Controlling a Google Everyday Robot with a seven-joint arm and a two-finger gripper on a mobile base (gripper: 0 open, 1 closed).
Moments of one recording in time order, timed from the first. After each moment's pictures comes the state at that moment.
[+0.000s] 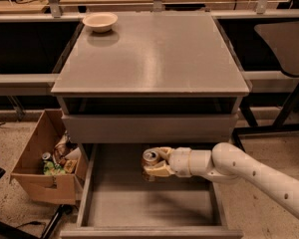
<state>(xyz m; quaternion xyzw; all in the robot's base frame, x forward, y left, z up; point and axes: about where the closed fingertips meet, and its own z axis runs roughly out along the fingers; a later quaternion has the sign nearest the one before) 0.557 -0.018 0.573 -0.49 0.67 0.33 0.46</state>
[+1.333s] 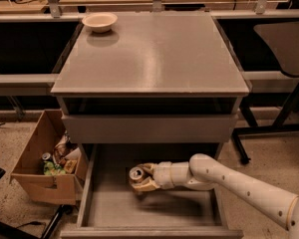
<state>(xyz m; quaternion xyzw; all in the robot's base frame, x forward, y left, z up) 0.554 0.032 0.460 -0.55 0.62 0.34 0.44</state>
